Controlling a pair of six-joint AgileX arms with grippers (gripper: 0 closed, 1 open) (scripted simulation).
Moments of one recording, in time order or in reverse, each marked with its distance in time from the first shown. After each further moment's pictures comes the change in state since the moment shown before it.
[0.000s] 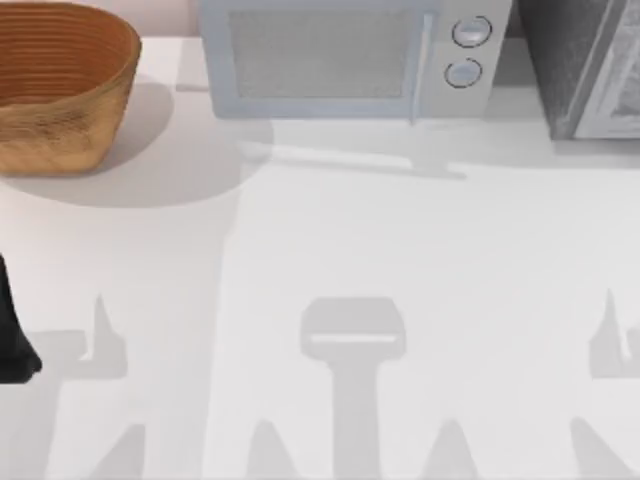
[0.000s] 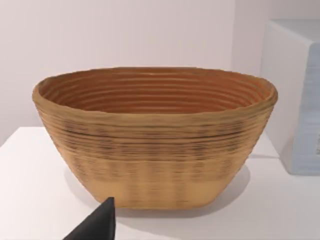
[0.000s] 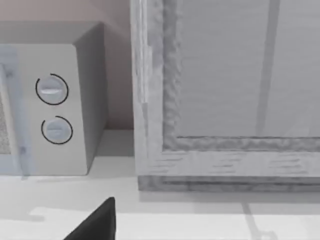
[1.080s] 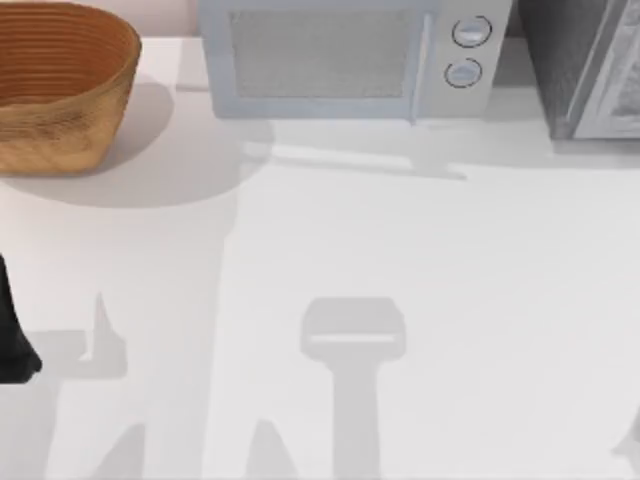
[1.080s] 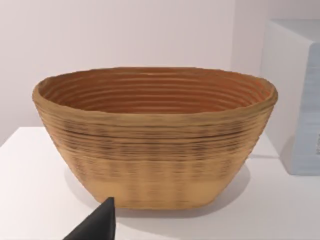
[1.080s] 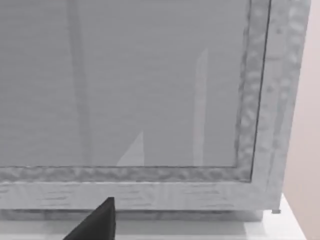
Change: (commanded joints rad) left arm 0.000 0.000 0.000 0.000 0.000 0.000; right arm -0.902 1.377 0.322 1.061 -0.890 0.021
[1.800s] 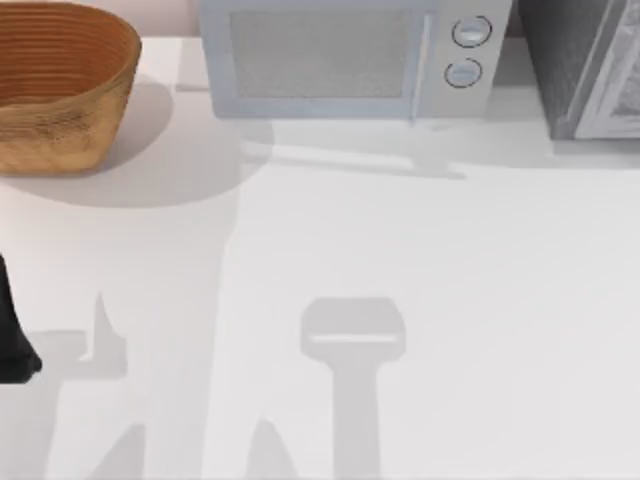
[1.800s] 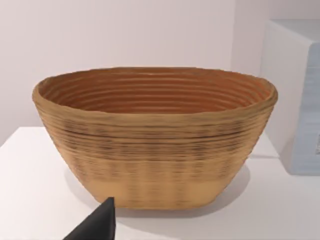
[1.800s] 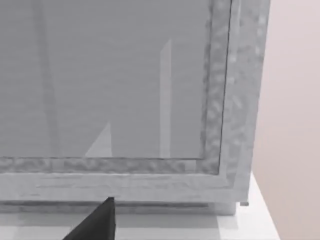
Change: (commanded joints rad) left arm 0.000 0.000 0.000 0.000 0.000 0.000; right arm -0.094 0.134 0.063 0.077 -0.094 0.001
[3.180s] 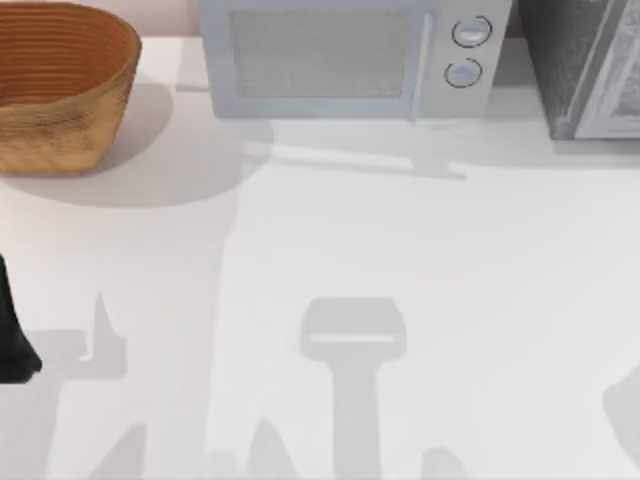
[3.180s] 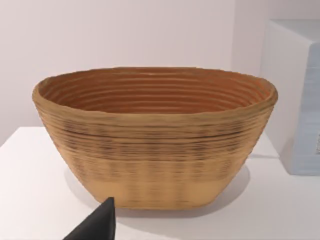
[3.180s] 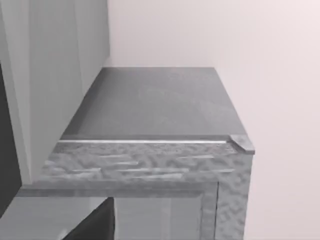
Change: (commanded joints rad) left arm 0.000 0.000 0.000 0.000 0.000 0.000; right arm -0.017 -0.209 1.342 -1.555 -0.020 -0.001
